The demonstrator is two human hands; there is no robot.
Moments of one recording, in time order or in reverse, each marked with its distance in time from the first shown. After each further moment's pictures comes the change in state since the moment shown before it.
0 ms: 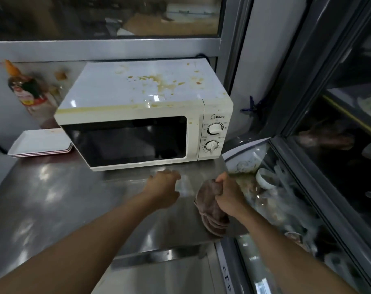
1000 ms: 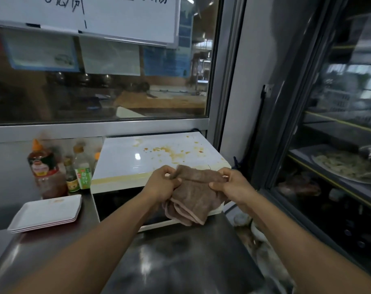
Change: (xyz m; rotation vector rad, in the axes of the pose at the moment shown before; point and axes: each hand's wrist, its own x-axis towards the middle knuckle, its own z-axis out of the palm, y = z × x) left_hand -0.033 -0.038 -0.163 -1.132 0.226 0.078; right_hand -0.020 -0.187 -0.103 0.538 0.109 -0.018
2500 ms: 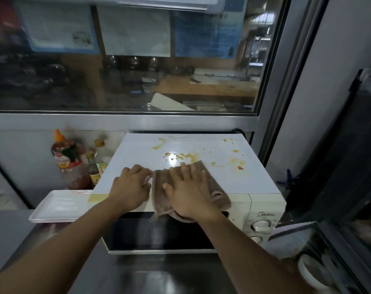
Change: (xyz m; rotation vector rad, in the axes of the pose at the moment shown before) left_hand 0.124 -0.064 -0.093 1.075 0.253 0.017; right_hand 0.164 0.007 0.147 -0.987 -0.240 -0.521
